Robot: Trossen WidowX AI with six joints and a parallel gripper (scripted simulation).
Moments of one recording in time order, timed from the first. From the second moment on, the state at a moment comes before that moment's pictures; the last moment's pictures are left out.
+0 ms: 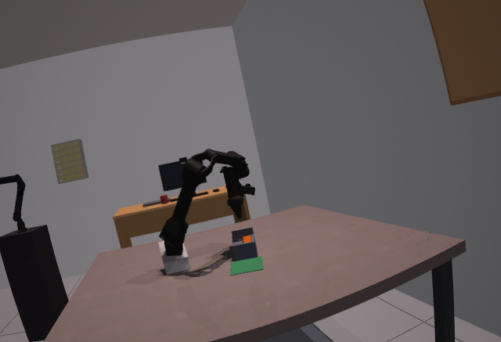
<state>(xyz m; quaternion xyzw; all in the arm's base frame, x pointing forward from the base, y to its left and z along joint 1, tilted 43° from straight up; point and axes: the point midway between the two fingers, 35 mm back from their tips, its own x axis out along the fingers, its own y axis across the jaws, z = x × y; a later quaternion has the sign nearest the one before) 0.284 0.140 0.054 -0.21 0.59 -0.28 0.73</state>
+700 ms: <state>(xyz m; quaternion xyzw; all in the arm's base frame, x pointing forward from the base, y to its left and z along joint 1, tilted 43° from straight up) 0.296 0.094 -0.007 -0.21 0.59 -0.28 0.73</state>
